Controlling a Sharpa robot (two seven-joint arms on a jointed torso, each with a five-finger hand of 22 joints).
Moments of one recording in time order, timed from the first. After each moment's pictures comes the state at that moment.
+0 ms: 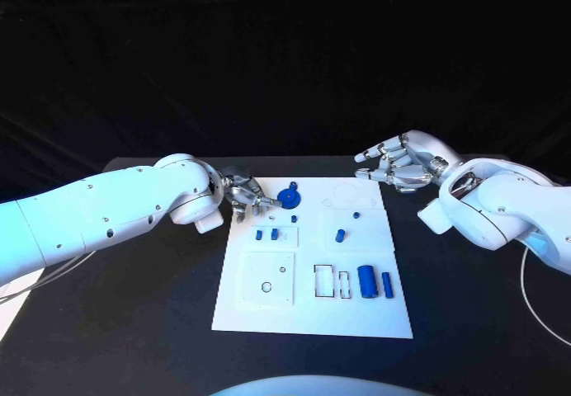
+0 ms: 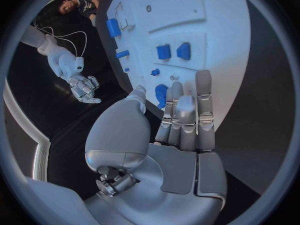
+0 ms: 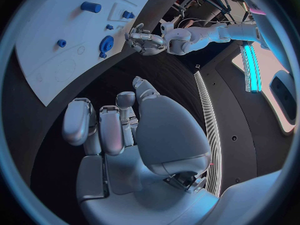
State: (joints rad) left arm 1.28 -0.77 -0.04 1.38 -0.87 0.00 -0.32; left_hand 1.23 -0.08 0.04 0.22 0.14 0.81 0.15 0.37 0.48 0.94 0.08 0.61 0.58 1.21 0.01 0.97 0.95 0.16 1.14 0.09 0.59 0.86; right arm 1.31 -0.91 -0.03 1.62 -0.84 -0.34 0.00; right_hand 1.40 -0.03 0.05 0.13 0.34 0.93 0.16 0.07 0.07 1.20 0.07 0.95 0.97 1.46 0.00 1.36 1.24 0.08 1.30 0.10 1.35 1.14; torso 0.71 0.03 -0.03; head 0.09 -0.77
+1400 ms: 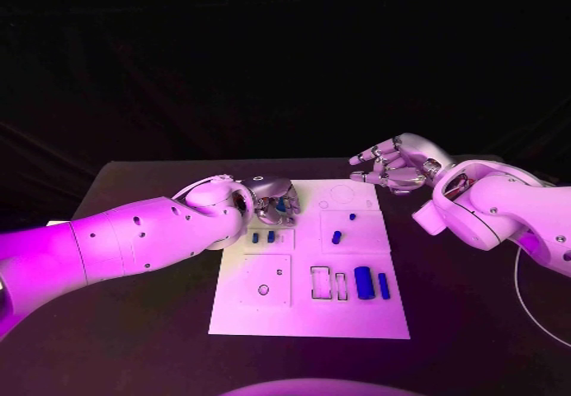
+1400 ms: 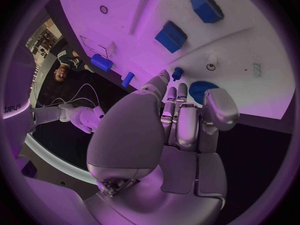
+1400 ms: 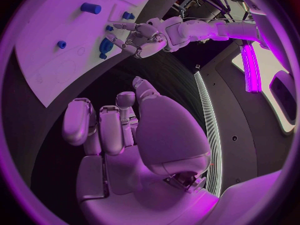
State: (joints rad) left arm 1.20 -0.64 -0.06 1.35 -1.48 -0.20 -0.05; left_hand 1.48 -0.14 0.25 0.12 0.11 1.02 0.12 0.13 0.14 1.08 0.07 0.25 0.09 1.47 -0.01 1.30 1.17 0.11 1.46 0.08 1.10 1.21; right arm 1.30 -0.91 -0.04 1.62 -0.84 -0.34 0.00; right_hand 1.40 -0.03 0.05 0.13 0.35 0.93 0.16 0.07 0.07 1.20 0.07 0.95 0.97 1.46 0.00 1.36 1.24 0.08 1.30 0.10 1.35 1.14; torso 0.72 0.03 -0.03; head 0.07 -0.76
